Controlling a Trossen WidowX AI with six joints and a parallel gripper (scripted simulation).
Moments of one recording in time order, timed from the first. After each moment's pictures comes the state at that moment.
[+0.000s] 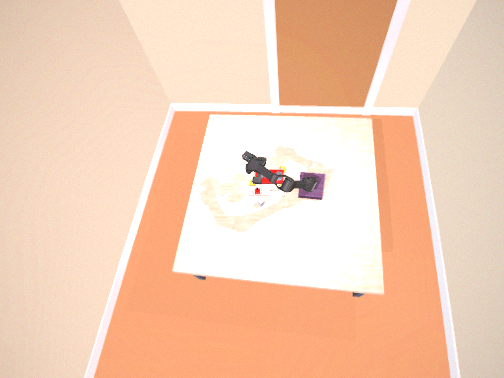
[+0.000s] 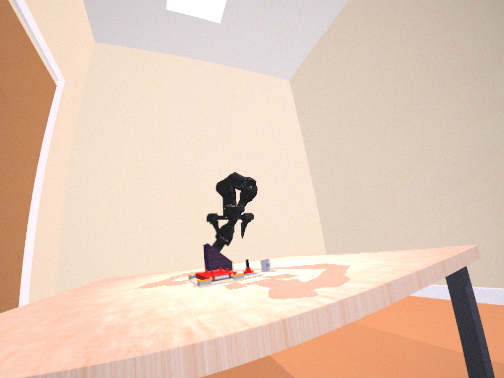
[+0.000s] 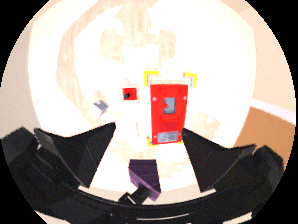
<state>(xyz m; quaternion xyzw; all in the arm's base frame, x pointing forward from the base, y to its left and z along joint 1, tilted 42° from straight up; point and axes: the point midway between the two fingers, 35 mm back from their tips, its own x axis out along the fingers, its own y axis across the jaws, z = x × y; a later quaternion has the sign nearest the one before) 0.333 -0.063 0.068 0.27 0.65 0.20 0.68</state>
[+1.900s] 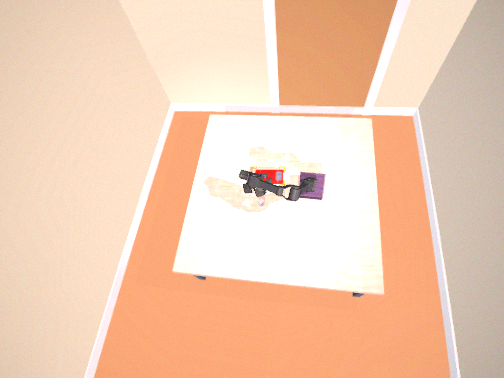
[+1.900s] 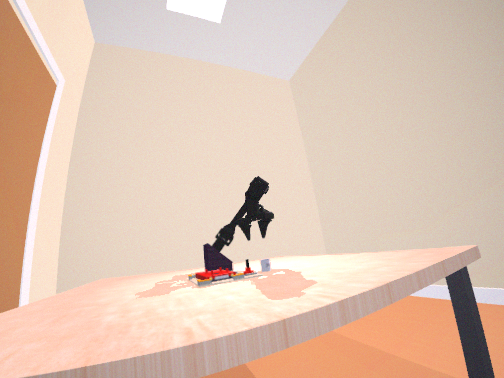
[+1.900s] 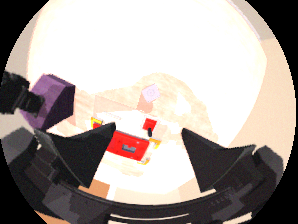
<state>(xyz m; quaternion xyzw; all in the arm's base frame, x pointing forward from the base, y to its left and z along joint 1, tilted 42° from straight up) 0.332 0.025 0.130 -0.41 0.19 0.66 0.61</state>
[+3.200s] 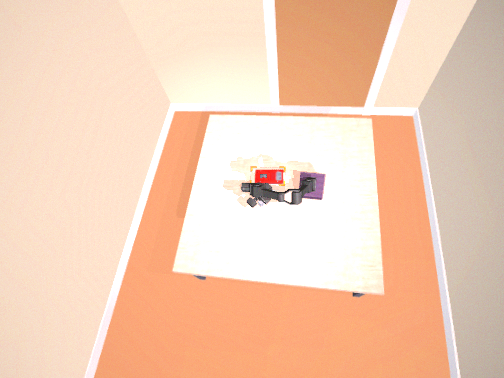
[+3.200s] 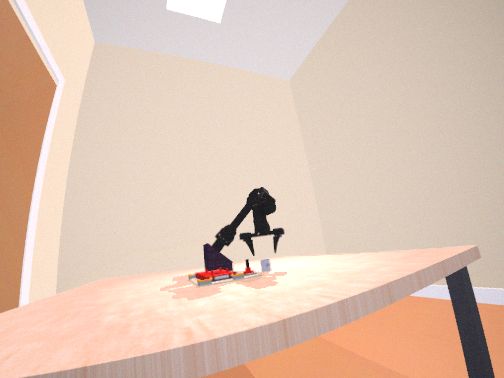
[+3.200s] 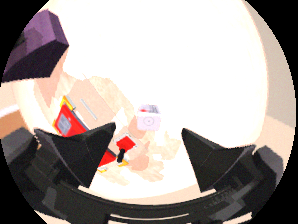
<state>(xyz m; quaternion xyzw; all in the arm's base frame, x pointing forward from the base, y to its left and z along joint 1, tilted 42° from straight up) 0.328 0.094 0.103 -0.56 -0.02 0.68 0.47</state>
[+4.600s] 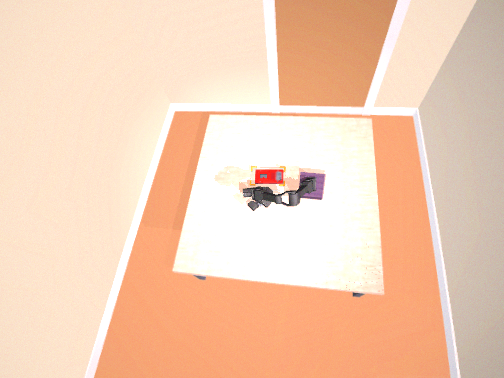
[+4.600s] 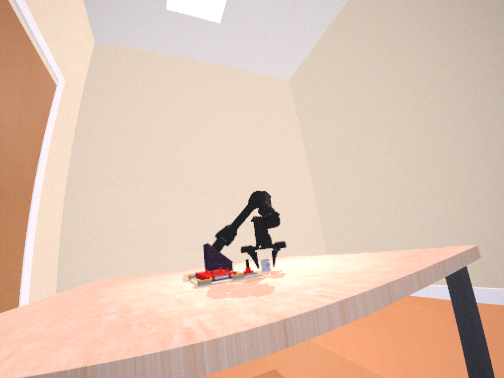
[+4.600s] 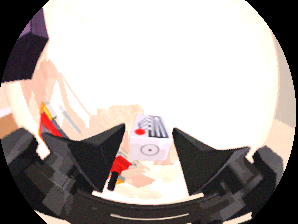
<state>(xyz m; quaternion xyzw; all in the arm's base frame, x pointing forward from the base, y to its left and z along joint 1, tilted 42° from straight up) 0.332 0.131 0.062 -0.56 -0.02 0.68 0.47</state>
